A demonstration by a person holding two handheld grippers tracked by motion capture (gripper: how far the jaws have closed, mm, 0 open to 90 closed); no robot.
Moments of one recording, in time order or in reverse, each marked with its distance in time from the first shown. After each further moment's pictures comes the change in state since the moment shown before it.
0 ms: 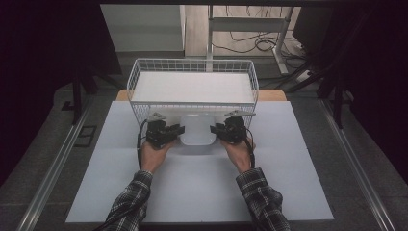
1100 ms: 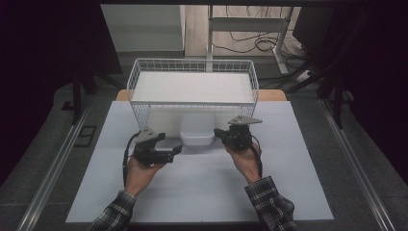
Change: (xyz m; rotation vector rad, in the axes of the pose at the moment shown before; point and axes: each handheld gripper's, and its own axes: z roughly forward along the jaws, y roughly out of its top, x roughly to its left) left arm -0.037 -0.039 -0.079 -0.057 -0.050 0.089; right arm 0.020 -0.009 -0.041 -0.043 0.066 -0.085
